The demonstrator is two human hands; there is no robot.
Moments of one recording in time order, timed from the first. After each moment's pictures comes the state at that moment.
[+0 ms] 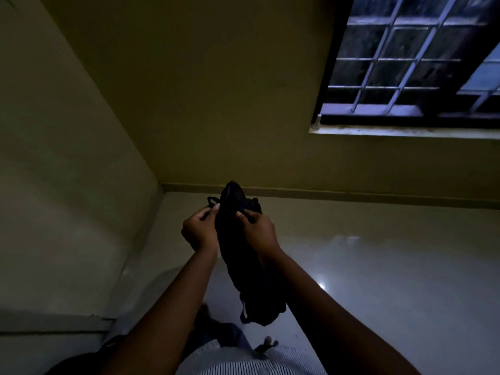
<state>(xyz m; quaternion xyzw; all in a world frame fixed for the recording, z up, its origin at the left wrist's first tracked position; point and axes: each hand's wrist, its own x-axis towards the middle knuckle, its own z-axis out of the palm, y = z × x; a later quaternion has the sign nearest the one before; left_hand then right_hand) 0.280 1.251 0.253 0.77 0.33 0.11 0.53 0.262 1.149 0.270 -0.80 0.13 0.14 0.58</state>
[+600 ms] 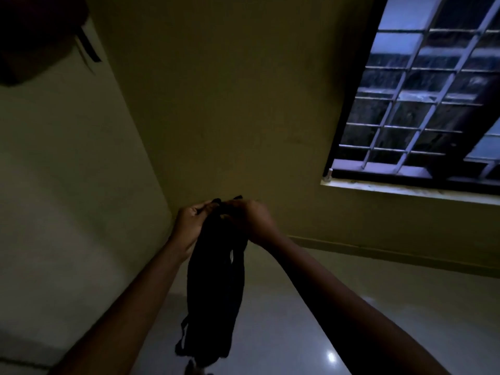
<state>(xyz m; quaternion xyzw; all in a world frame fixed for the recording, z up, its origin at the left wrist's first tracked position) 0.314 1.301 0.344 0.71 0.12 0.02 0.69 0.322 1.157 0.373 -0.91 -0.22 0.07 0.35</state>
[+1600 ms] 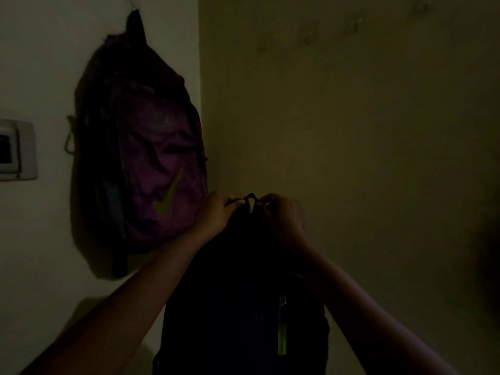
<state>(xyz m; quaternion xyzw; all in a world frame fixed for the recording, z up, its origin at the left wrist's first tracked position) 0.571 1.509 0.658 0.85 -0.10 0.36 0.36 0.597 1.358 0.649 -0.84 -0.27 -0.27 0.39</state>
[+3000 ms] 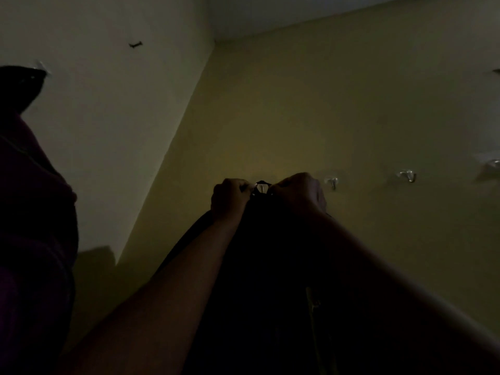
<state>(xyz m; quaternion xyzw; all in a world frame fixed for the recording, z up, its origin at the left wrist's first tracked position) 0.921 1.555 1.054 0.63 -0.17 0.69 0.30 0.897 1.435 1.043 -0.65 -0.14 -0.62 0.41</state>
